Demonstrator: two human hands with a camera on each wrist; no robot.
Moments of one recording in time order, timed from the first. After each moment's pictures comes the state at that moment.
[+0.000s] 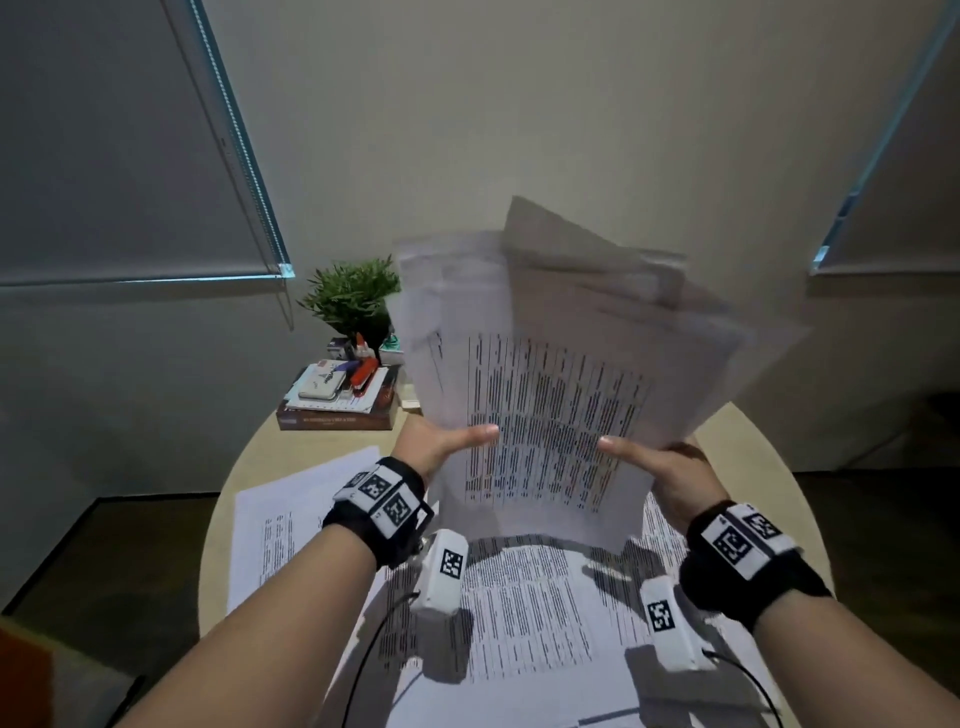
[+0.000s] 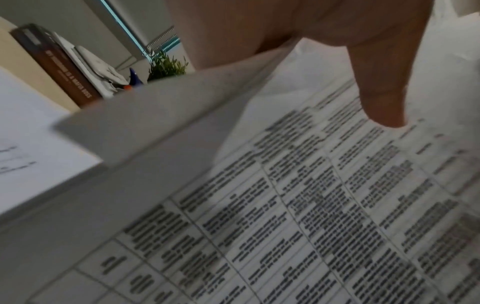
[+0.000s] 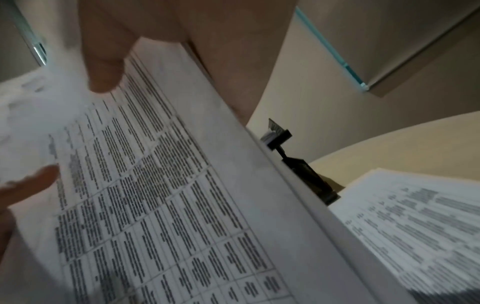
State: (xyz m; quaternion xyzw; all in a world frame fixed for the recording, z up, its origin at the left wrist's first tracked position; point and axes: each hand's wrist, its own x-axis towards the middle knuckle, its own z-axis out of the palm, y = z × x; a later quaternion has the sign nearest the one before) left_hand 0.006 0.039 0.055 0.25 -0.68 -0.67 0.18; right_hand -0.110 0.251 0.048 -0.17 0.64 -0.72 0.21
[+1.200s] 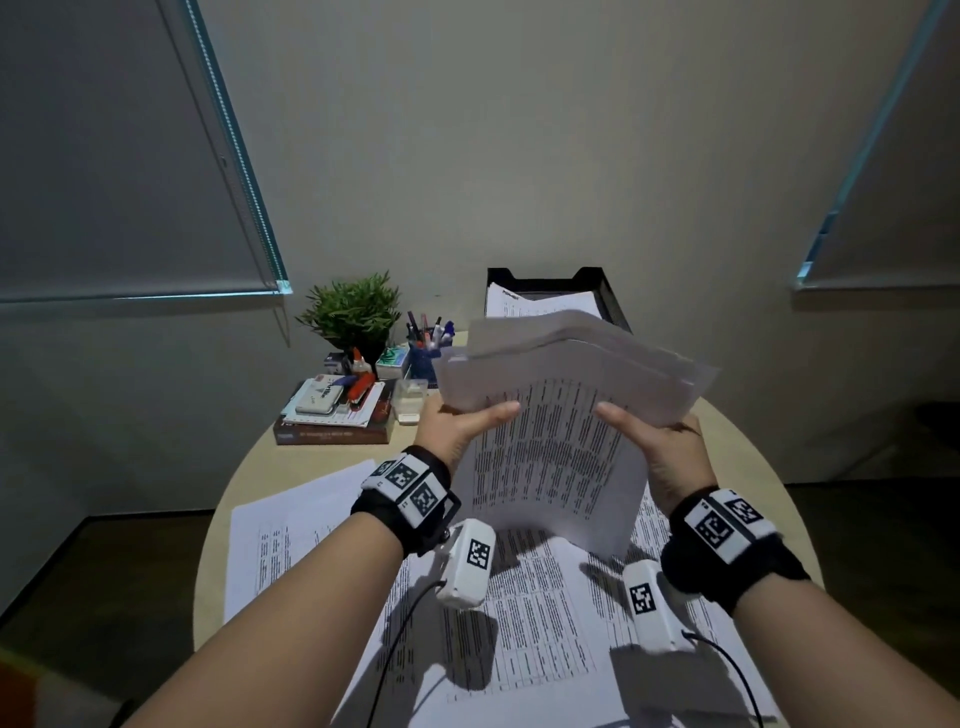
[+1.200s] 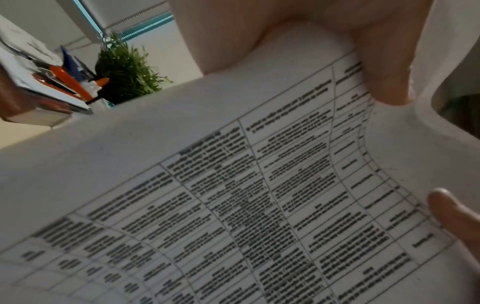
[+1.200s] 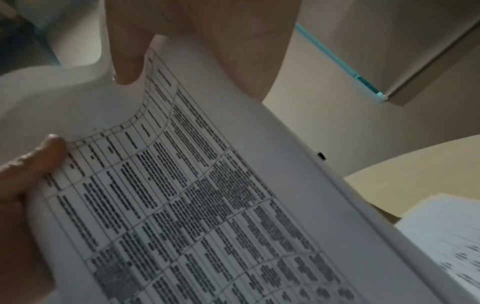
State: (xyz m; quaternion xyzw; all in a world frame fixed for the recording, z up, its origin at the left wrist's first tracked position) left_hand -0.022 0.047 0.068 0.11 -0.60 -0.74 0.27; right_hand -0.116 0.241 0.070 -0.19 0.60 -0.77 0.10
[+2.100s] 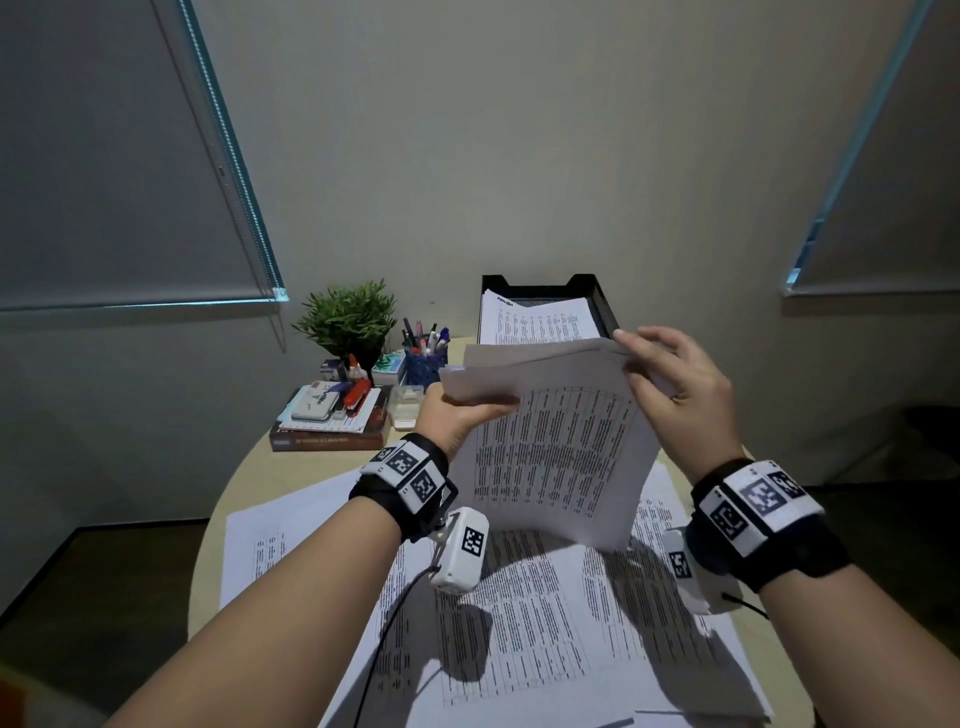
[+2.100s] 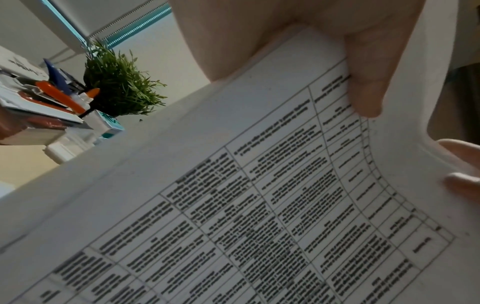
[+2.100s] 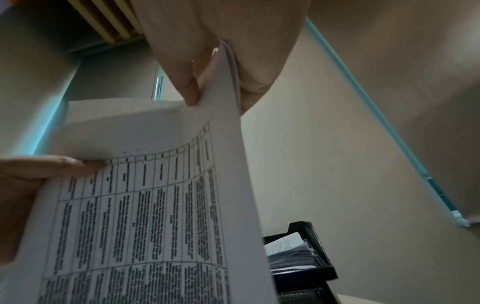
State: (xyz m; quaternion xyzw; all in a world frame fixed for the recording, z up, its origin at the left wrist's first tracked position) left_hand -0.031 0.041 0.079 0.12 -0.67 -0.68 0.27; right_hand -0.129 0.251 0.108 -0.39 0.74 -0.48 -0.25
